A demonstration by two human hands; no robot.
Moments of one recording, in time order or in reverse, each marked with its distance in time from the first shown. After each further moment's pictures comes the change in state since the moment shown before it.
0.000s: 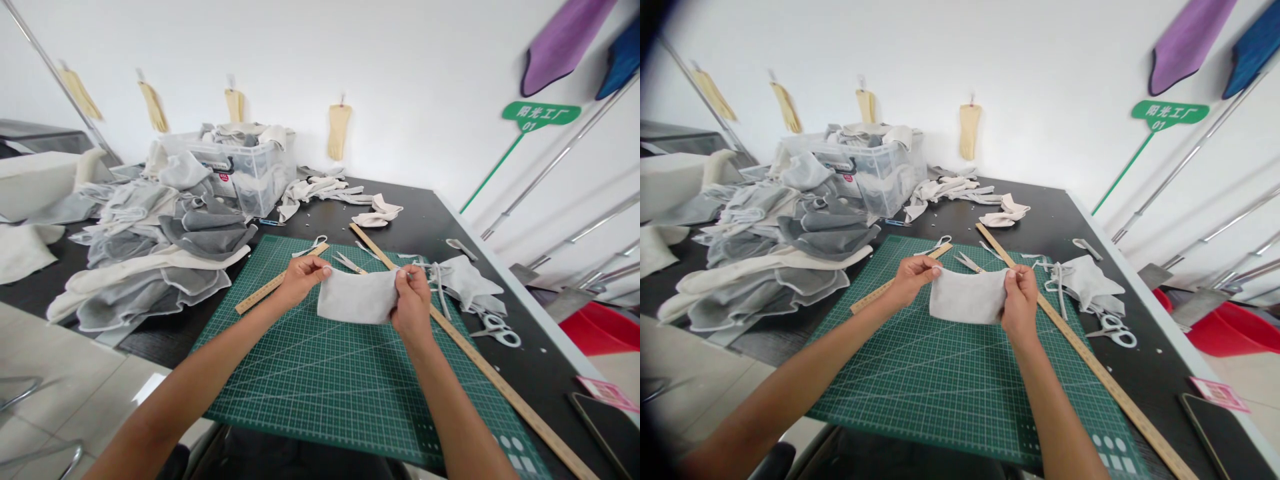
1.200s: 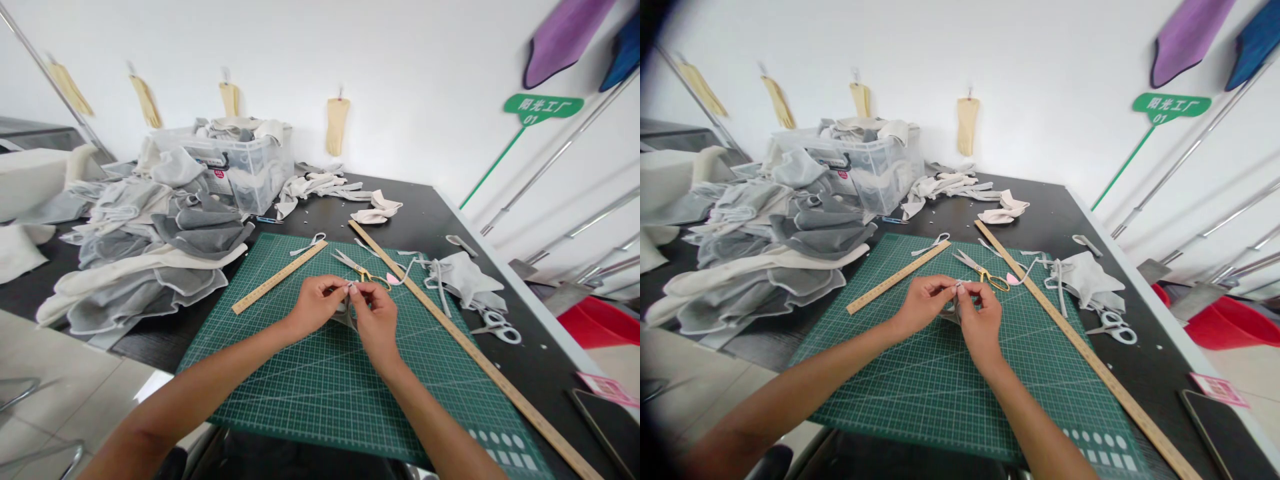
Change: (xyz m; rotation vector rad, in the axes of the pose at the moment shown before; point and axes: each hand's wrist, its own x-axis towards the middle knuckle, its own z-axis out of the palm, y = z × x) left_hand -0.036 0.004 0.044 0.314 -0.031 0.024; right_hand -0.064 -0.026 0.041 -0.084 -0.150 -0.019
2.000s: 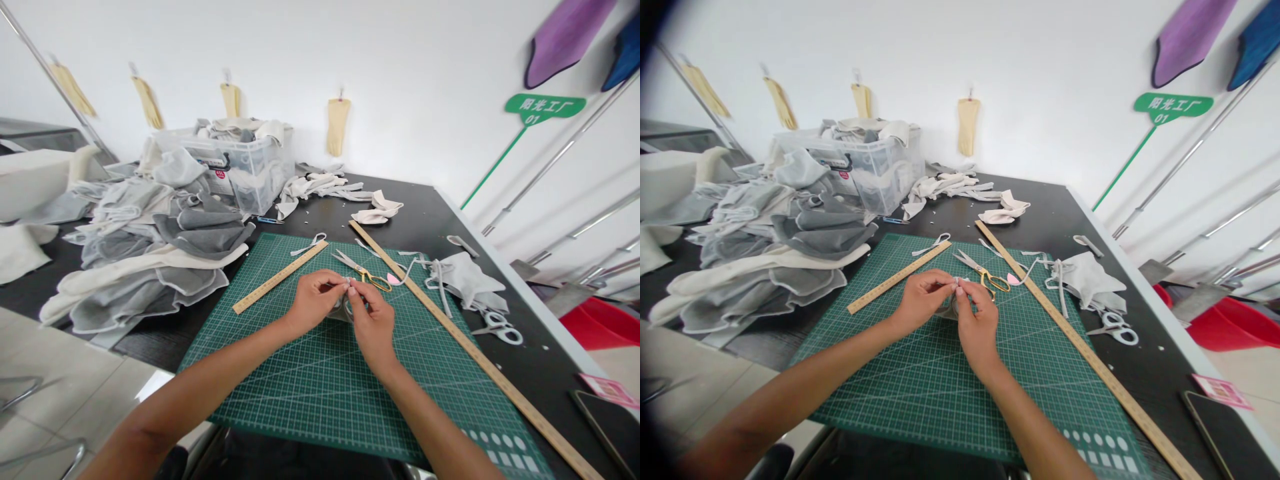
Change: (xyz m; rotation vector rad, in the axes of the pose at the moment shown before) left_hand 0.004 -0.004 -0.001 -0.034 0.123 0.106; right_hand -0.005 -0.001 0.001 -0.065 -0.049 -0.121
